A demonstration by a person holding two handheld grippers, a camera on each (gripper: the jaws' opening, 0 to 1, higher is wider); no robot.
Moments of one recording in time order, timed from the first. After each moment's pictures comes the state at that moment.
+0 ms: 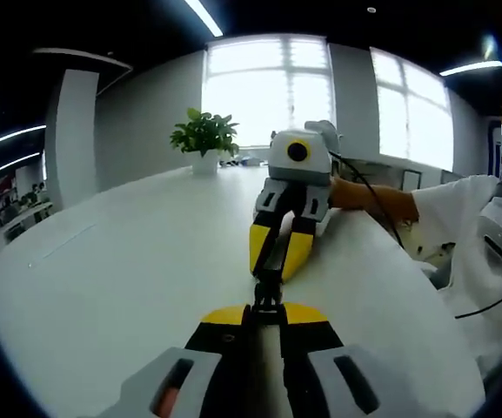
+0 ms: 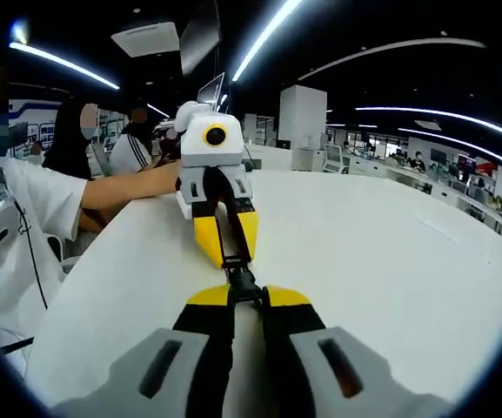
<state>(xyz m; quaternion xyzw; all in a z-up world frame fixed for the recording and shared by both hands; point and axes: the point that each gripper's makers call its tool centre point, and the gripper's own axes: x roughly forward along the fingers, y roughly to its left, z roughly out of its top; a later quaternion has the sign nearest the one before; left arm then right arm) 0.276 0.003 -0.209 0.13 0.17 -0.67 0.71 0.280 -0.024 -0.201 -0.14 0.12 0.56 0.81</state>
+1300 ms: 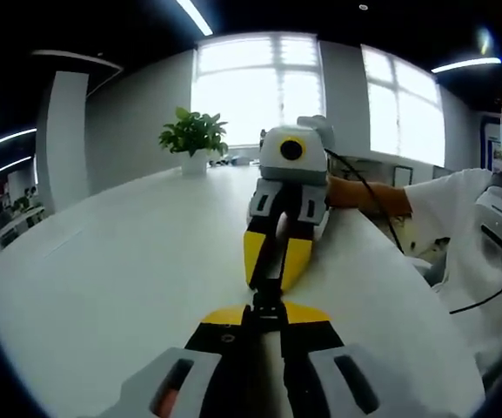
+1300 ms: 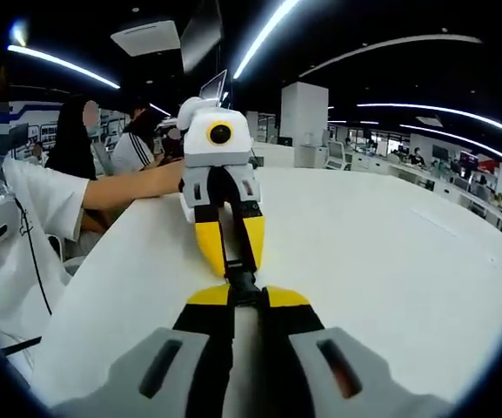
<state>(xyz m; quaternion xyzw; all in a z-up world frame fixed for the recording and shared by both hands) 0.271 -0.007 -0.208 0.14 0.16 -0.69 0.70 0.272 -0.019 -0.203 -0.14 0.12 0.56 0.81</state>
